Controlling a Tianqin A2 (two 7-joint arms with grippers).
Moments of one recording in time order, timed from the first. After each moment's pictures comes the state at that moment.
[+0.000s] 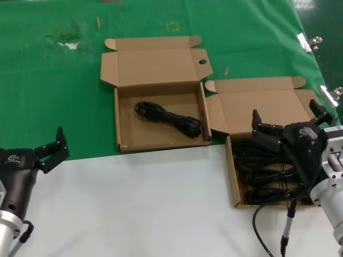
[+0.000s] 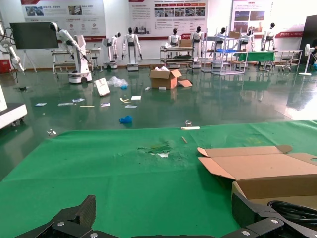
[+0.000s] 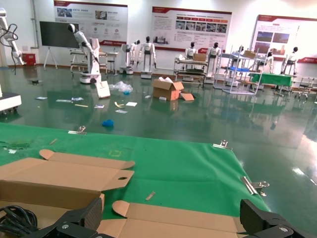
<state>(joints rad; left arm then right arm) 0.00 -0.30 1.60 -1.60 -1.80 0.00 0.00 0.02 0.30 -1.61 1.59 1.78 -0.02 0.00</state>
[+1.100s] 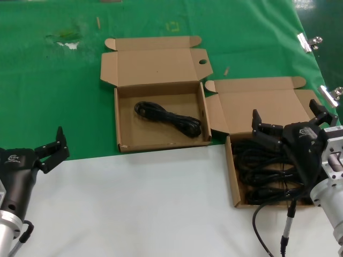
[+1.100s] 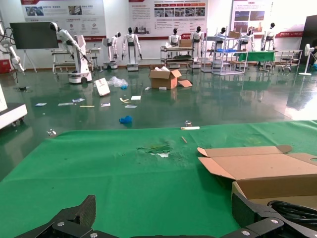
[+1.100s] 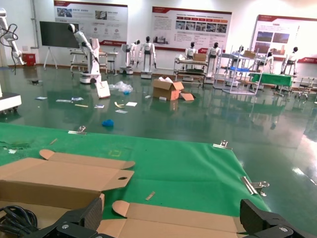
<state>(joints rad) 0.00 -0.30 1.60 -1.60 -1.80 0.00 0.00 0.02 0.30 -1.61 1.59 1.78 -0.02 0.00</state>
